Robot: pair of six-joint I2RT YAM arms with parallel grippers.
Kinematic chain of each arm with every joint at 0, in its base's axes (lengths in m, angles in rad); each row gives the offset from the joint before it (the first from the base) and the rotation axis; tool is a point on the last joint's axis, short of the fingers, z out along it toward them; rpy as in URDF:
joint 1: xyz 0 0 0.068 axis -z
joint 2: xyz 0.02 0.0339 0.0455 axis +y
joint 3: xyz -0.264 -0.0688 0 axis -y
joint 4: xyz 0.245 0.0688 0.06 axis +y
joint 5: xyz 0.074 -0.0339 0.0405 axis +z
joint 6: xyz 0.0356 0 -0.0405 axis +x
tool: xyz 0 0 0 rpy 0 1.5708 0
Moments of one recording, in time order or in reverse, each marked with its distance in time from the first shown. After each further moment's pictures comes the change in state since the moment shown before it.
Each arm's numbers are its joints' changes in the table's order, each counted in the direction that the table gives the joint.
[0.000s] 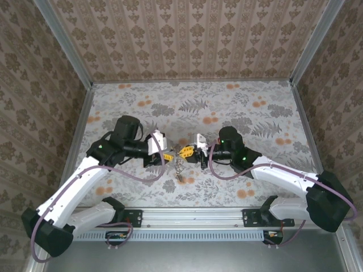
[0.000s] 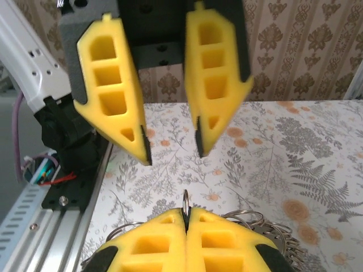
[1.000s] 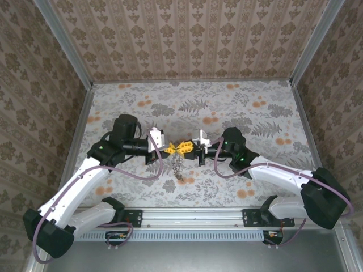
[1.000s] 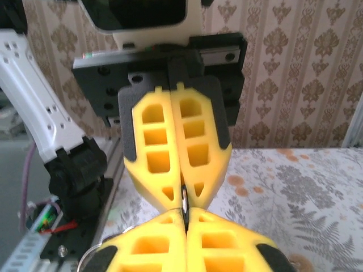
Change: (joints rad) left arm -0.023 0.004 -0.034 -0.153 -0.097 -0.045; right arm 0.000 0.031 -0.026 -0.260 0.036 0.108
